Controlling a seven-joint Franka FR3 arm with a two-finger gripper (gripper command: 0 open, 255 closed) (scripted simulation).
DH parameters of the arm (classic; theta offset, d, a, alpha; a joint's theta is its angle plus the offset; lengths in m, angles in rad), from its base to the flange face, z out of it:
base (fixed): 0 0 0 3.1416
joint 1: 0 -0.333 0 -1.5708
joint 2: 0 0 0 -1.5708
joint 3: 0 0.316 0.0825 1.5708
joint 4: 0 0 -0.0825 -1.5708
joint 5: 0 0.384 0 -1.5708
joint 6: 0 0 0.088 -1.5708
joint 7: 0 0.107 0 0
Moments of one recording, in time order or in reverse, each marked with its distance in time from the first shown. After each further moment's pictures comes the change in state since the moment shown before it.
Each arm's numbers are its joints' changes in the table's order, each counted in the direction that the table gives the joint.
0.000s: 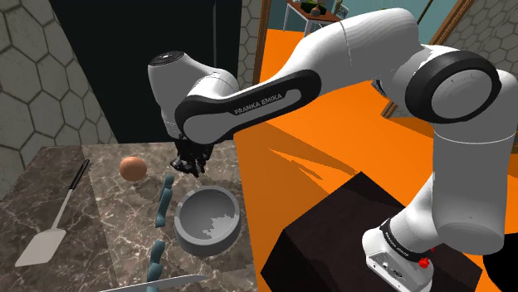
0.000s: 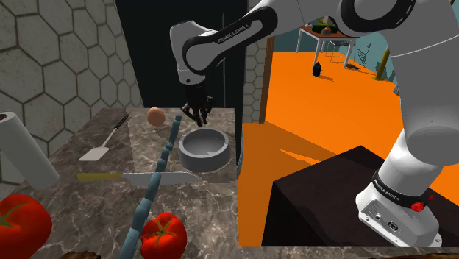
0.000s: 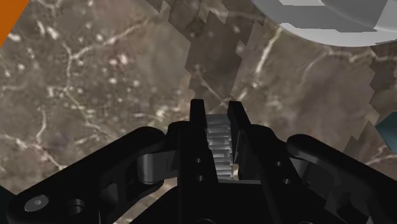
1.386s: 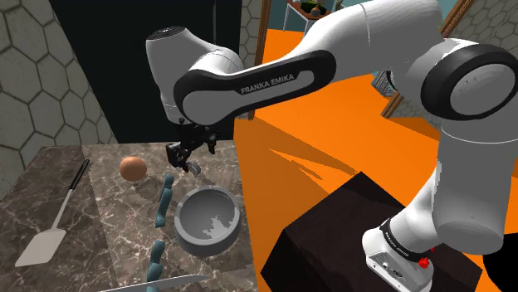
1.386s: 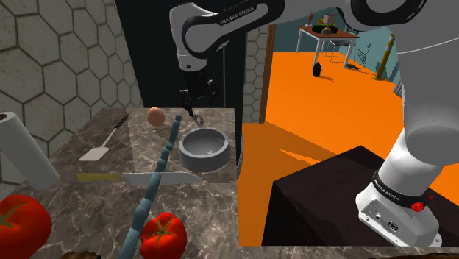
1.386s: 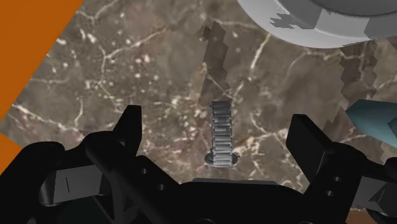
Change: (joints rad) arm 0.014 0.060 0.013 0.025 0.028 0.082 -0.016
